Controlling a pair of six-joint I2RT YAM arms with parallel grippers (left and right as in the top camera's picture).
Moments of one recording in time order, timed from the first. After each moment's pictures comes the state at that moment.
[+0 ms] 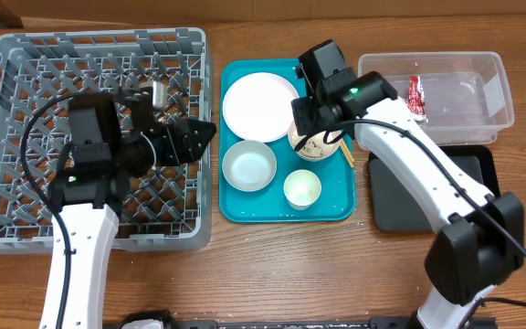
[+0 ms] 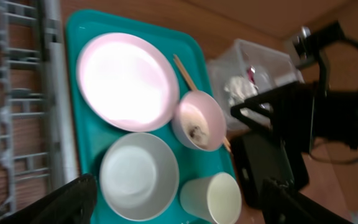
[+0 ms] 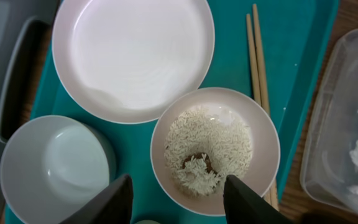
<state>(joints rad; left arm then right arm) 0.09 1.25 1.07 -0.59 0.67 -0.25 0.49 1.89 1.65 -0.89 0.01 0.21</state>
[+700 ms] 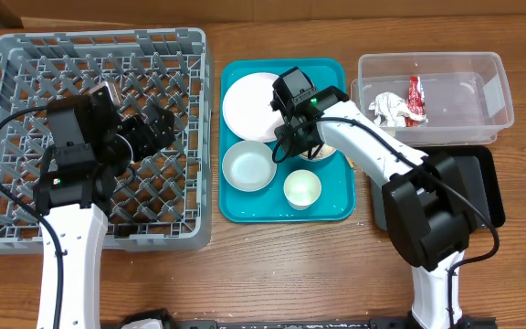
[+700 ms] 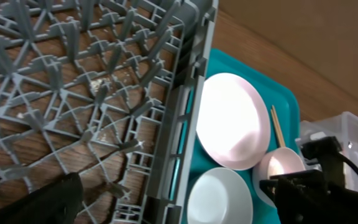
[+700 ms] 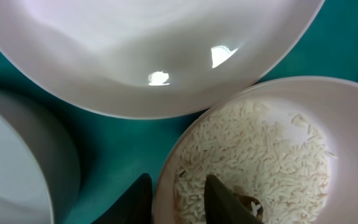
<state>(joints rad) 0.17 1.25 1.08 -0.61 0.32 -0.39 0.53 2.12 1.64 -0.83 -0.01 0.07</state>
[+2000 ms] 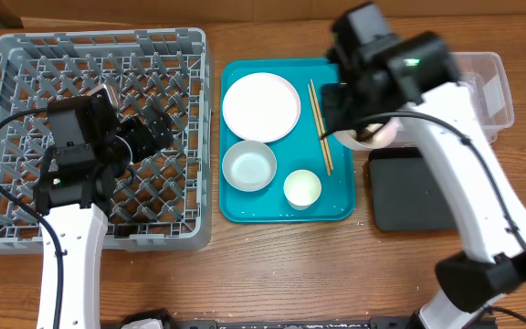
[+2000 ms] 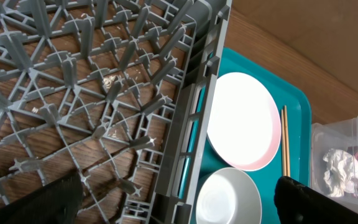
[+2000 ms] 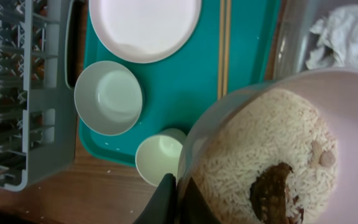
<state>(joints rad) 0.17 1.25 1.08 -0.63 0.29 -0.39 0.42 1.81 2.10 -1.53 -0.11 0.30</state>
